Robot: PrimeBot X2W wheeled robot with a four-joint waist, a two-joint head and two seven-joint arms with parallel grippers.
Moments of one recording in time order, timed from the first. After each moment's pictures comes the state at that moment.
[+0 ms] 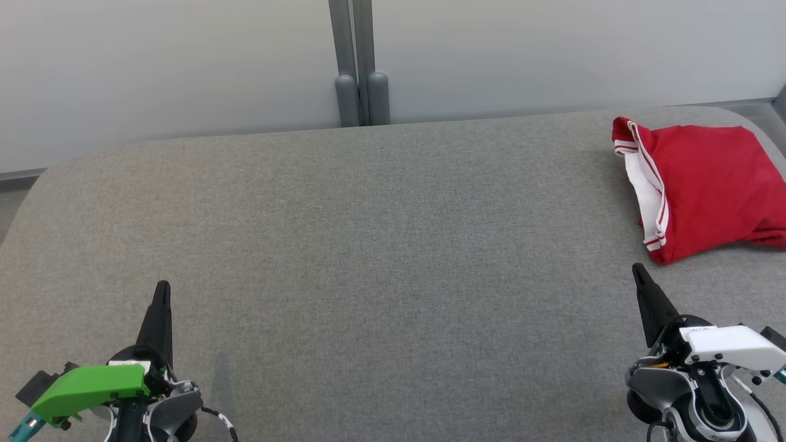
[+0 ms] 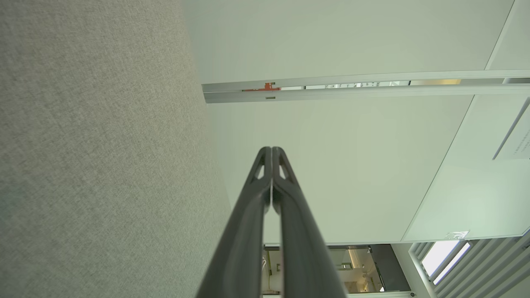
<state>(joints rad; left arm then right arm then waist) -0.10 0.05 0.11 0.24 -1.61 -0.13 0.11 -0.11 -0.05 -0.11 0.24 1.61 0.13 0.11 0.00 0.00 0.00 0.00</state>
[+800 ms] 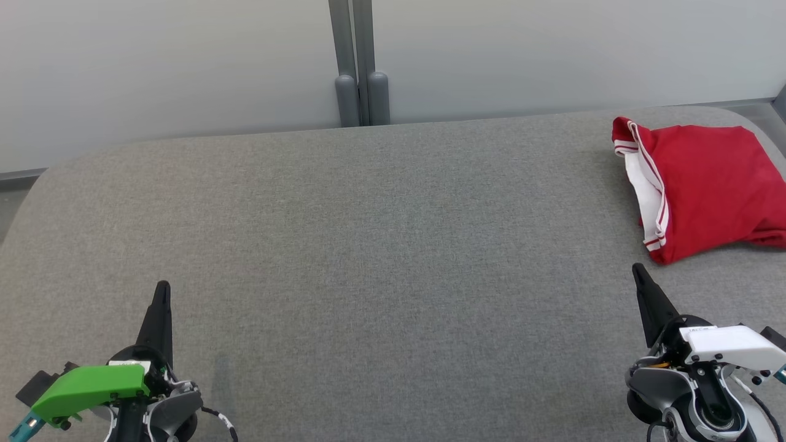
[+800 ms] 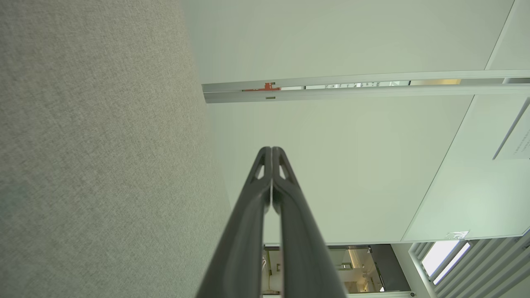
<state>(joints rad) -0.10 0.05 0.11 0.24 -1.61 -0.13 0.11 -0.11 -0.05 -0.11 0.24 1.61 0.13 0.11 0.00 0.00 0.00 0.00</state>
